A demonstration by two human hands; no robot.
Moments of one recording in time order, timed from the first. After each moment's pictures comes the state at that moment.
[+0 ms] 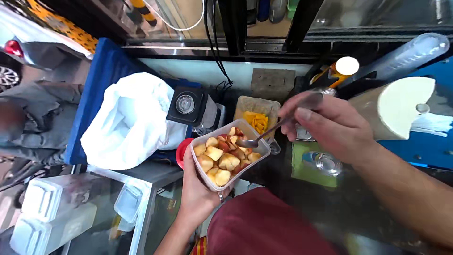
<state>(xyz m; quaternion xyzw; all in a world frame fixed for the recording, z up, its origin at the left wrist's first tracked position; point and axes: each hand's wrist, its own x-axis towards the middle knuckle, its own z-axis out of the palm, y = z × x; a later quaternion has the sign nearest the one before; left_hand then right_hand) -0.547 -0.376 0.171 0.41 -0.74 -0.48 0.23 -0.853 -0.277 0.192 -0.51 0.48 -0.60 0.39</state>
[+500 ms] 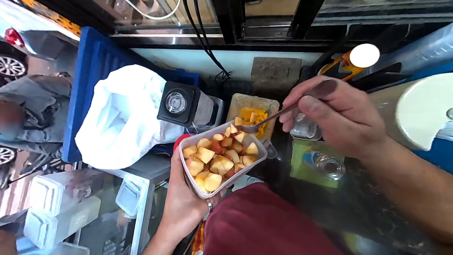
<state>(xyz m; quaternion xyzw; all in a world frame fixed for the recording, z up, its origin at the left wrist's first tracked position) -0.569 -0.380 0.196 0.46 -0.75 -0.45 0.14 -0.892 -0.287 0.172 -0.55 0.49 -0.59 0.33</state>
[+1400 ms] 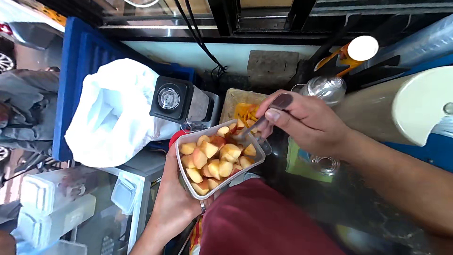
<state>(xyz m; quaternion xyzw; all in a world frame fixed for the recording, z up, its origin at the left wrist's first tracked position) -0.569 -0.386 0.200 0.44 -0.77 -0.46 0.09 -0.880 -0.295 0.156 -0.59 0.51 -0.52 0.35</state>
